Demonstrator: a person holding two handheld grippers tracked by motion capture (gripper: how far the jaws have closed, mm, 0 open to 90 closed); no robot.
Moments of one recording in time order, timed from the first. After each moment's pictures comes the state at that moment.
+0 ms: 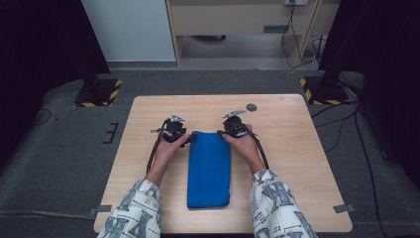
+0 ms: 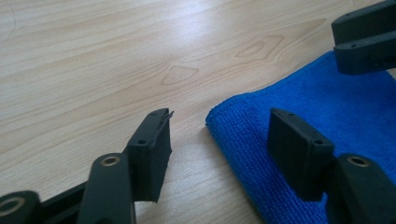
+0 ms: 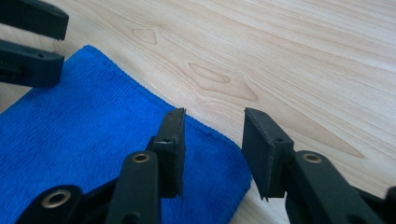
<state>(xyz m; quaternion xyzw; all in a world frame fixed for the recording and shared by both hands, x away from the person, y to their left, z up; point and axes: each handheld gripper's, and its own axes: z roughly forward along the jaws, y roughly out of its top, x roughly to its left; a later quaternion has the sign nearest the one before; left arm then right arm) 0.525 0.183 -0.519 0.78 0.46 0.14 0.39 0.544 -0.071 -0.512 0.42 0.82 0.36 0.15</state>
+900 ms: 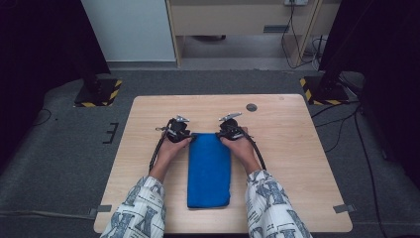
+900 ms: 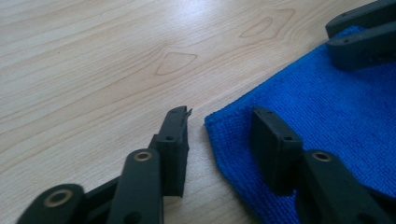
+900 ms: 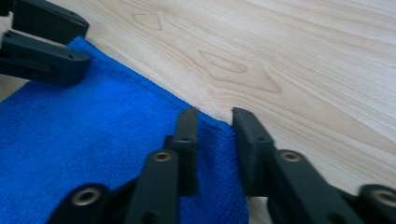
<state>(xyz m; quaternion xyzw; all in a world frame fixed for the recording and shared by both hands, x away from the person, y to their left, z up) 0.533 0.172 -0.526 0.81 0.44 0.14 0.35 0.544 -0.059 -0.529 0.43 0.82 0.36 0.14</state>
